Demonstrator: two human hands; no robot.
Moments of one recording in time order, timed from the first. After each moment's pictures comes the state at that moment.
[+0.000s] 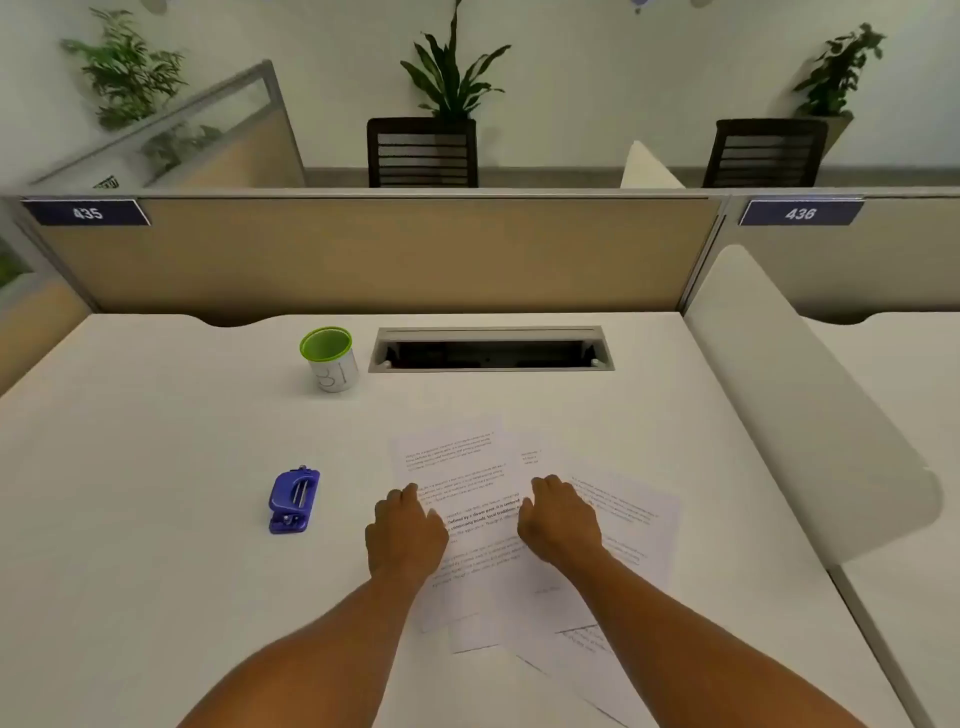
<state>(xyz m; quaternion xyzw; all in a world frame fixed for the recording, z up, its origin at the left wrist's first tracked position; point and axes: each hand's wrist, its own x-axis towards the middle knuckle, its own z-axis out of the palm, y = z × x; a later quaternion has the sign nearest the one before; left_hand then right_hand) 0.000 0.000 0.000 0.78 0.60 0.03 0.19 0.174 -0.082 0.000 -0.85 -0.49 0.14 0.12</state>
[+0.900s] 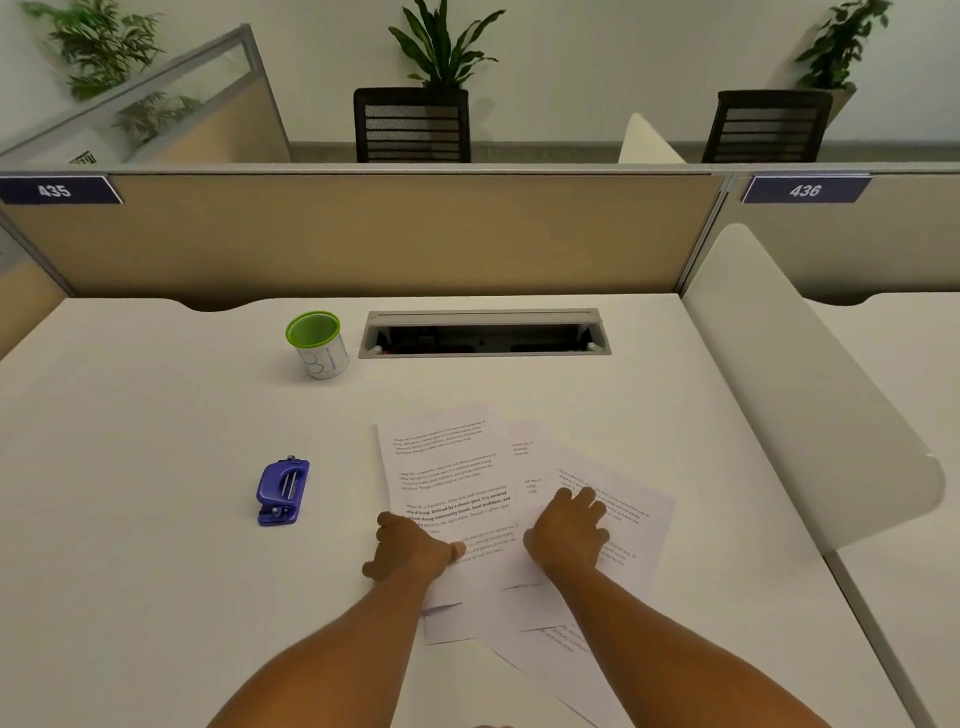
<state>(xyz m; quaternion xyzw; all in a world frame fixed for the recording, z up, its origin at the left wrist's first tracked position) 0.014 -0.011 -0.014 0.59 0.73 -0.05 0.34 0.166 -0.087 -0.018 -0.94 -0.27 0.20 0.04</state>
